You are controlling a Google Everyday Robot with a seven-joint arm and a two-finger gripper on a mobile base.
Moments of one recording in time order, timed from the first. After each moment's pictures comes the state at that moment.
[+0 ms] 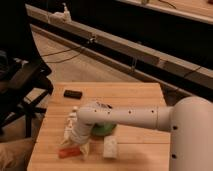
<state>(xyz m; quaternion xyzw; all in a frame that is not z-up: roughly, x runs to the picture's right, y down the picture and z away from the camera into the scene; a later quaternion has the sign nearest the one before) -0.166 0.319 0.736 -0.30 -0.46 -0.42 0.72</state>
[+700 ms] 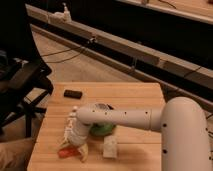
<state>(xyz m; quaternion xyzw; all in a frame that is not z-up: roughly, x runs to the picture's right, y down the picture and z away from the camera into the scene) -0.177 0.329 0.761 -0.32 -0.48 -0.40 0.71</state>
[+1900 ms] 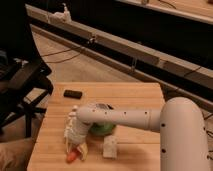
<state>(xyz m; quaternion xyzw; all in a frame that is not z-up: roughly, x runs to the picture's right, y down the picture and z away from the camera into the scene) -0.182 0.323 0.769 -0.30 -0.48 -0.39 0.72</state>
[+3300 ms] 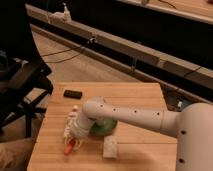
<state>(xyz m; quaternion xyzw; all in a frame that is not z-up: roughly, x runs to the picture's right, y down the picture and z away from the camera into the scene) -0.166 0.269 0.732 -0.23 -0.50 -0.39 0.73</state>
